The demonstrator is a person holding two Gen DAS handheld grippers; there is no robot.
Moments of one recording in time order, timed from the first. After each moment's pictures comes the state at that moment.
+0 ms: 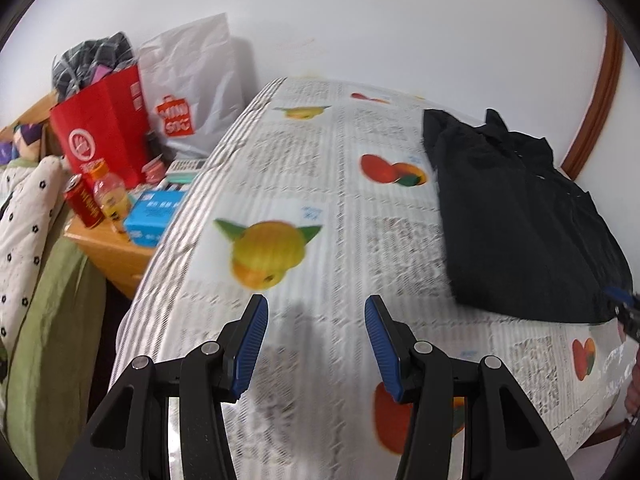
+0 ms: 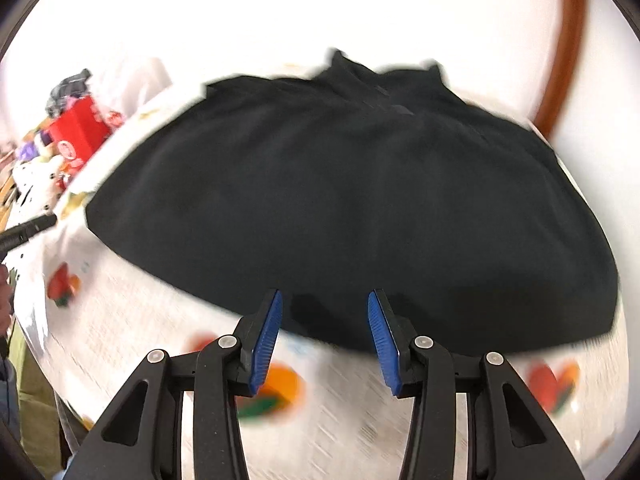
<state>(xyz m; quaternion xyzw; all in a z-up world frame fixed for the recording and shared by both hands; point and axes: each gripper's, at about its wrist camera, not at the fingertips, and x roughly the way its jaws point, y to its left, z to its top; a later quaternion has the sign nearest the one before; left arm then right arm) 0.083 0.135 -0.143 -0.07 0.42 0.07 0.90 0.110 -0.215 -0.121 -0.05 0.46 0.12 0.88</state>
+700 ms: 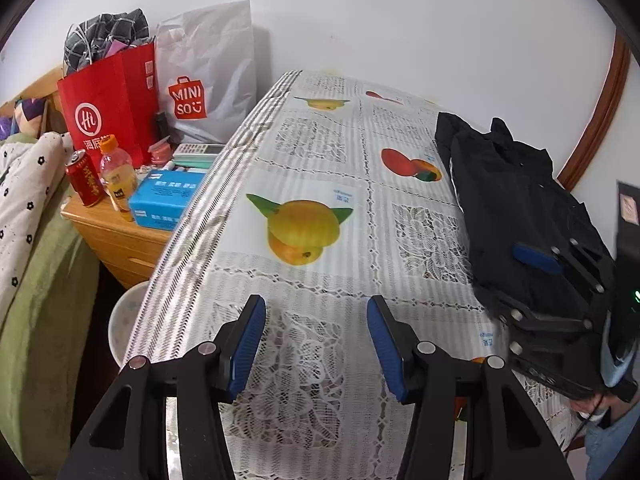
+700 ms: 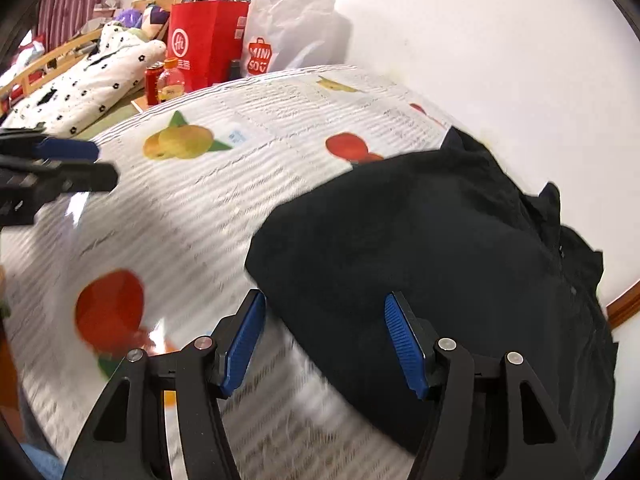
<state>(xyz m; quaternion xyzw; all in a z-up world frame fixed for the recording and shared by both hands) 0.066 0.162 -0.155 -0.11 0.41 0.05 0.90 0.121 0.021 -0.143 -0.27 0.39 0.26 0.84</state>
